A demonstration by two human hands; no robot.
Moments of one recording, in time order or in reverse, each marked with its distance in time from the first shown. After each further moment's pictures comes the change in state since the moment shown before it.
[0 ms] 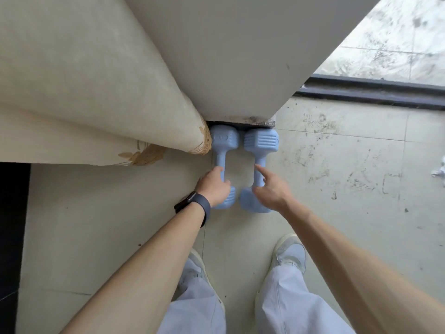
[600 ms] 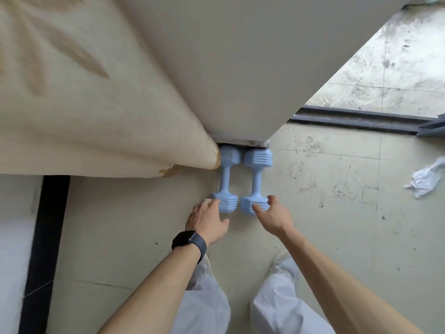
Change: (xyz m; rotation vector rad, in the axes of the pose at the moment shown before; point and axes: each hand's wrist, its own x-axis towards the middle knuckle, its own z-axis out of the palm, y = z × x) left_hand -0.105 -0.014 -0.020 0.280 0.002 0.020; right_hand -0.085 -0.011 -0.011 0.027 0.049 0.116
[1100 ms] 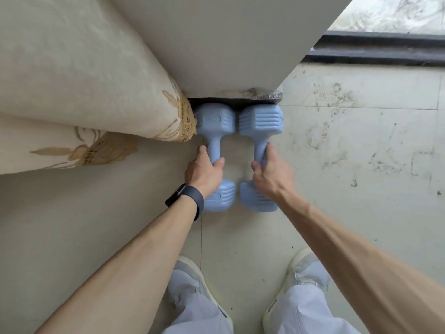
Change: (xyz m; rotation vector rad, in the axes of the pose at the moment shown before) left_hand 0.187 -0.005 0.054 -0.375 0.173 -0.027; right_hand 0.147 0.014 0.056 -0.056 0.243 -0.135
